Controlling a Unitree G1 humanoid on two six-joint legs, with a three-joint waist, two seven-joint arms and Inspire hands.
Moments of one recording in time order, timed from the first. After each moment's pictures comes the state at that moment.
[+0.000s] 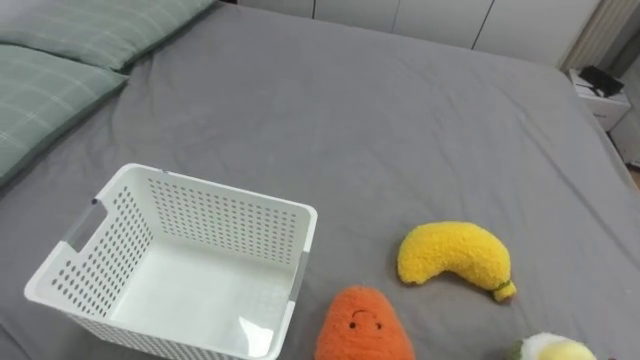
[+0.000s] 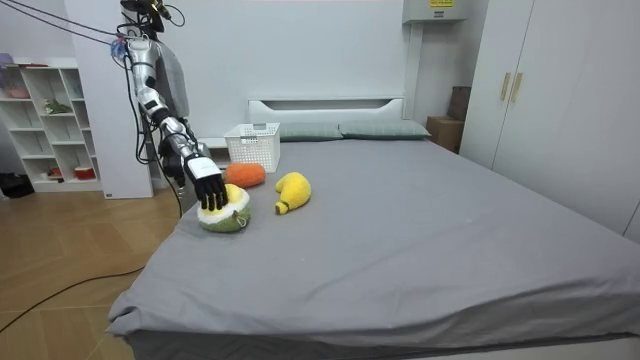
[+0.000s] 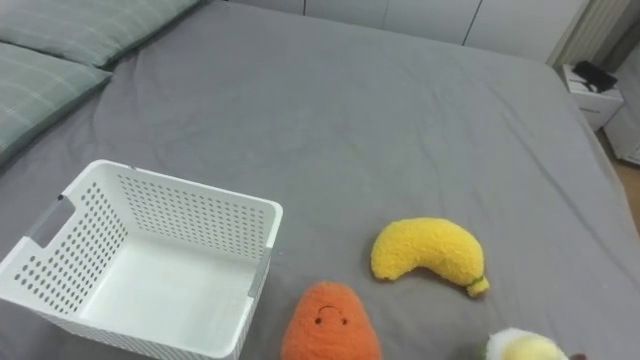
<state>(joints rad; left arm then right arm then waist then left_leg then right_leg) 0.33 0.19 0.25 0.94 0.46 0.21 0.33 0.08 -0.41 -0.10 0.98 -0.72 0.21 -0.21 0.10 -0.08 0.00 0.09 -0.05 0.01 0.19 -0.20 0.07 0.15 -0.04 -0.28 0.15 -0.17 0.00</state>
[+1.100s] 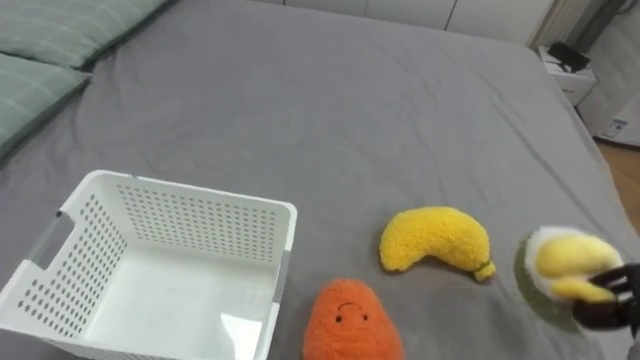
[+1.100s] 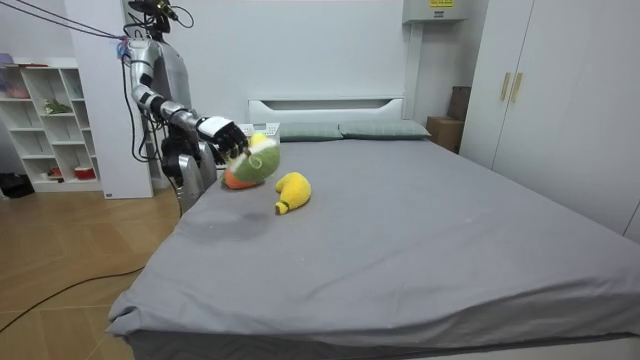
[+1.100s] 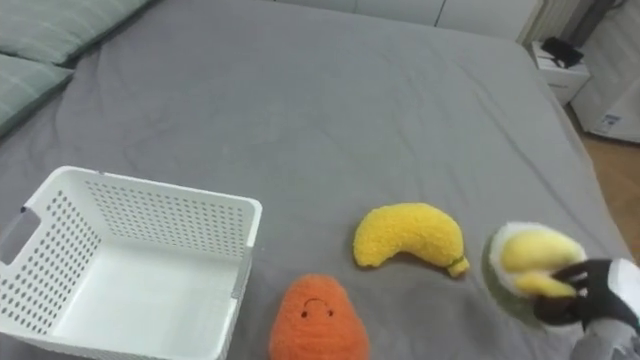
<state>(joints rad) 0.32 0.22 0.28 0.92 0.46 0.15 0.31 0.06 -0.46 -0.23 0.45 -0.52 0.12 -0.24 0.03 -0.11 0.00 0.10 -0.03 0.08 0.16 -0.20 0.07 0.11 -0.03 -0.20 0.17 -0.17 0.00</state>
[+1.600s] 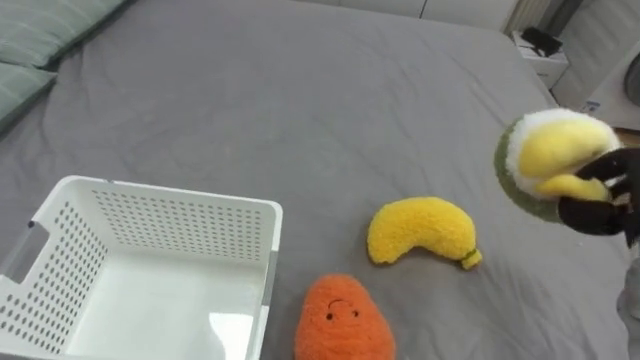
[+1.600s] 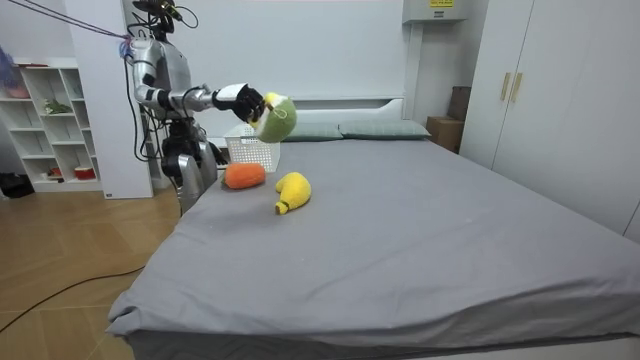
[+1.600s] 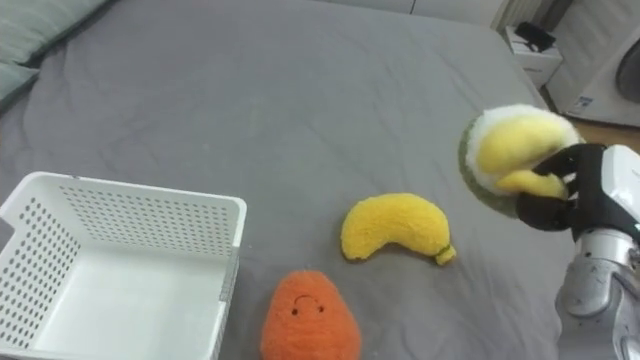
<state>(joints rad) 0.32 0.21 0.27 0.92 0.47 0.15 0.32 0.02 -0.46 -0.22 0.09 -0.56 0.15 -0.14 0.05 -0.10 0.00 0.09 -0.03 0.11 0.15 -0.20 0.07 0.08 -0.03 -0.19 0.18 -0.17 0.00</state>
